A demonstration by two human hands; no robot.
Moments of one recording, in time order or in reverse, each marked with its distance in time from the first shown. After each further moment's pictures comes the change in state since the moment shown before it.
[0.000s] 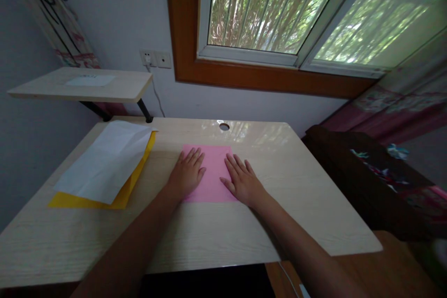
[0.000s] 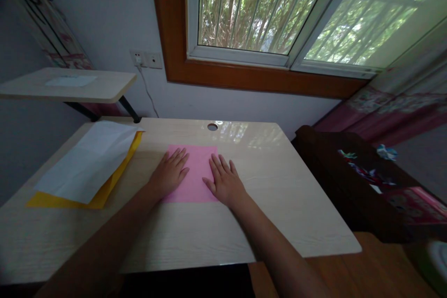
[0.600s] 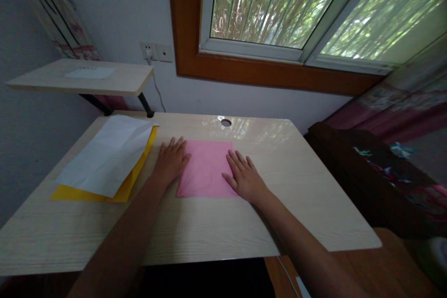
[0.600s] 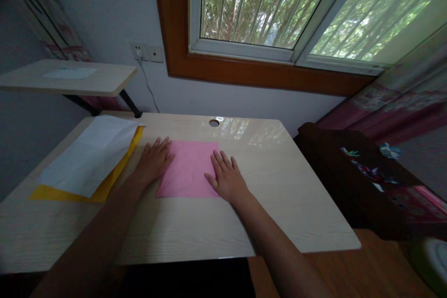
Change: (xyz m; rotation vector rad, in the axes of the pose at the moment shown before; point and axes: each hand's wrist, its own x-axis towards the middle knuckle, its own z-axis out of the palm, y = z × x) left_hand -0.004 -0.052 -0.006 0.051 -0.045 -0.215; right_hand 0.000 0.002 -0.001 0.046 -0.020 0.006
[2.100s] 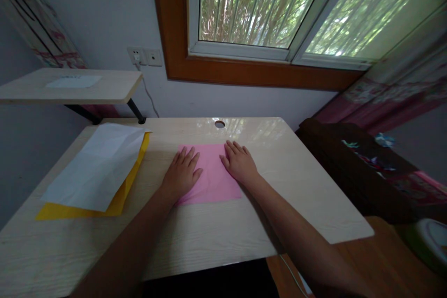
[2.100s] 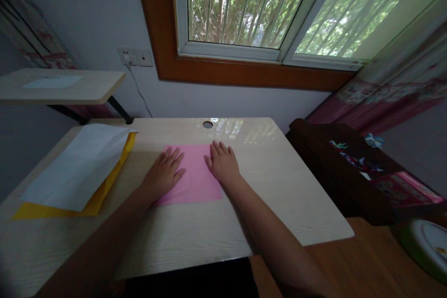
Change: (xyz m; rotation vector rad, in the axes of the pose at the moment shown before) left_hand -0.010 0.044 0.001 -0.019 0.063 0.253; right_hand 0.050 0.016 0.003 -0.018 0.103 0.195
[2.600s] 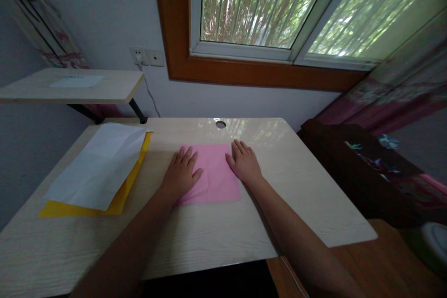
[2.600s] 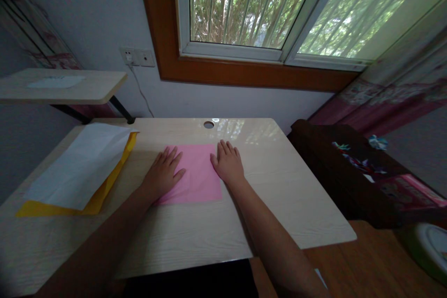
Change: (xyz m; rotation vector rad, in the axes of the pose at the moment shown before) left_hand -0.001 -0.001 0.002 -0.019 -0.002 -0.071; right_hand -0.002 0.014 0.009 0.031 0.039 0.114
